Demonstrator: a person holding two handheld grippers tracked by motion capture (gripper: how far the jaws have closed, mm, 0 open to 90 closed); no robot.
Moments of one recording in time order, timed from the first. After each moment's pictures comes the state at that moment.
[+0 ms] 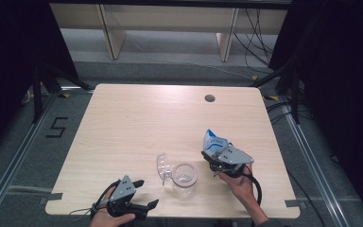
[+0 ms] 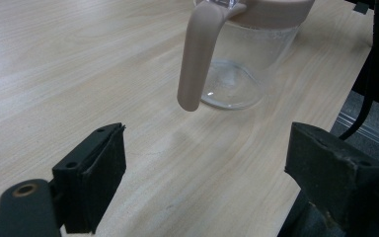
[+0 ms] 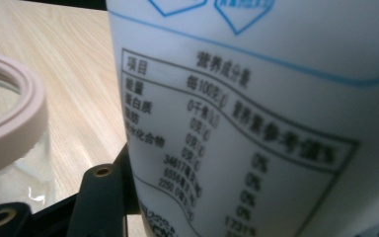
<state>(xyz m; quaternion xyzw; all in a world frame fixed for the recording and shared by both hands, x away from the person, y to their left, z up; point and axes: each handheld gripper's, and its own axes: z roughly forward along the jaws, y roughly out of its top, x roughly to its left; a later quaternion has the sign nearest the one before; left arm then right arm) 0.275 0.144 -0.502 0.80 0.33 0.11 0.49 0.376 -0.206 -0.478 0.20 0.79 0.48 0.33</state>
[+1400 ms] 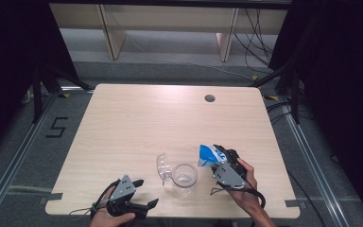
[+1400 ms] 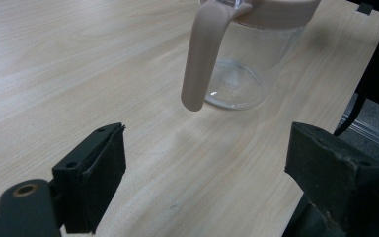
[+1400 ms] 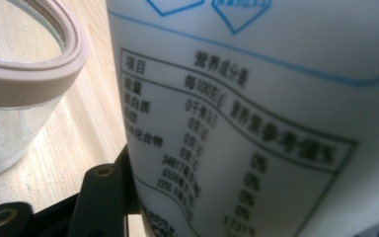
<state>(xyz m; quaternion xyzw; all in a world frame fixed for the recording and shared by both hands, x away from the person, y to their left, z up) 0.276 0.145 -0.503 0.79 0.34 0.11 0.49 0.337 -0.199 -0.469 0.10 0.80 0.36 0.47</state>
